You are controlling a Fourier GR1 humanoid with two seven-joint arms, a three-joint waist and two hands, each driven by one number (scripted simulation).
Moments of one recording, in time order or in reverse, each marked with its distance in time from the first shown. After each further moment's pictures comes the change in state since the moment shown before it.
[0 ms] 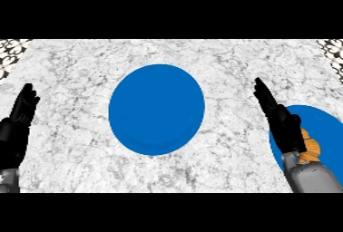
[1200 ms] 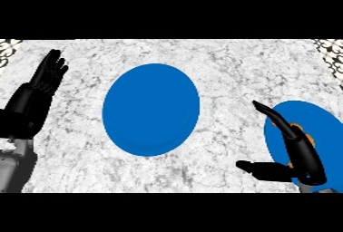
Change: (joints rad) left arm -0.230 -0.044 -0.030 -0.057 0.078 -0.152 0.121; right arm 0.190 -0.070 0.011 -0.152 0.140 0.010 -0.448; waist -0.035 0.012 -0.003
